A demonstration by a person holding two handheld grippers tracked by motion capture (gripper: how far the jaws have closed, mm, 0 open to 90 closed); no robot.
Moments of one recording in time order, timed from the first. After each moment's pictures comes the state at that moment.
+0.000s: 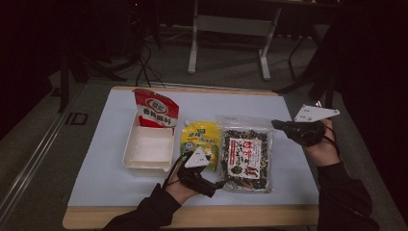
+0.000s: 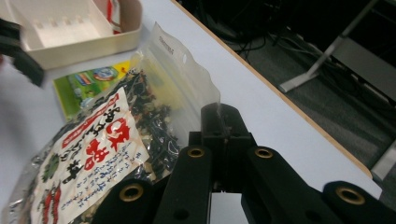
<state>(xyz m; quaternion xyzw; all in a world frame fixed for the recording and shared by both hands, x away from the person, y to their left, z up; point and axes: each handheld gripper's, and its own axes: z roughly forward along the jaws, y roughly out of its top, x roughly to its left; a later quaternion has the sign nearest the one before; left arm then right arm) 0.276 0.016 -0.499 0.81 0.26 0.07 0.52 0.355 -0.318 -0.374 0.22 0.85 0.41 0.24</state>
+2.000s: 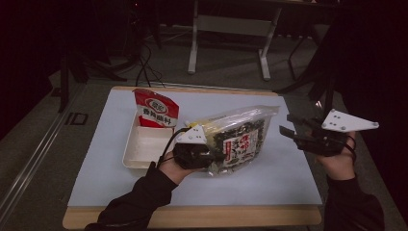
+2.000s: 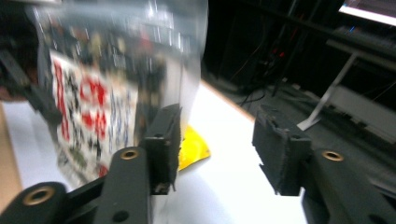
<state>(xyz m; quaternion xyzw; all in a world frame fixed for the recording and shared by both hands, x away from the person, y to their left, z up) 0.291 0.038 -0.407 0.81 0.19 0.05 0.55 0.304 -0.329 -0.341 0.21 0.79 0.52 0.24</state>
